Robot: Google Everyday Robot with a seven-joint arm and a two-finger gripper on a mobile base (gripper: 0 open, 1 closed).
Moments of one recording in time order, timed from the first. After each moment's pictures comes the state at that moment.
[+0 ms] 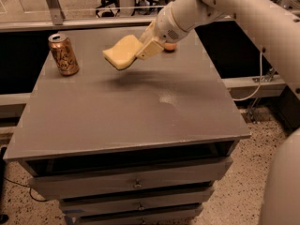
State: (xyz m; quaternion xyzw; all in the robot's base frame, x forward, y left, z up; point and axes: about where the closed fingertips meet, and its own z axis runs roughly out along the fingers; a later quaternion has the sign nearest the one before) arm 0.691 0.006 0.911 -0.64 0.65 0.13 0.38
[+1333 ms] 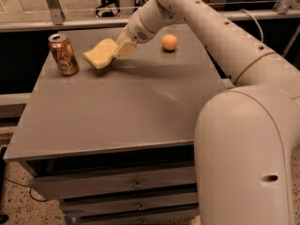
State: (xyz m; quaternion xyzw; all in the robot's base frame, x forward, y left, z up) arm 0.755 0.089 0.870 -0.66 0.64 0.15 0.37
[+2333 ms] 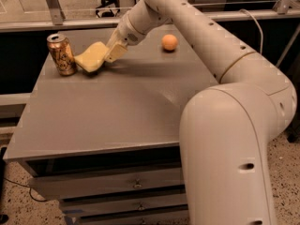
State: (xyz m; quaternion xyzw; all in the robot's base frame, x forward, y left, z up) arm 0.753 0.122 0.859 -0.68 0.62 0.18 0.35
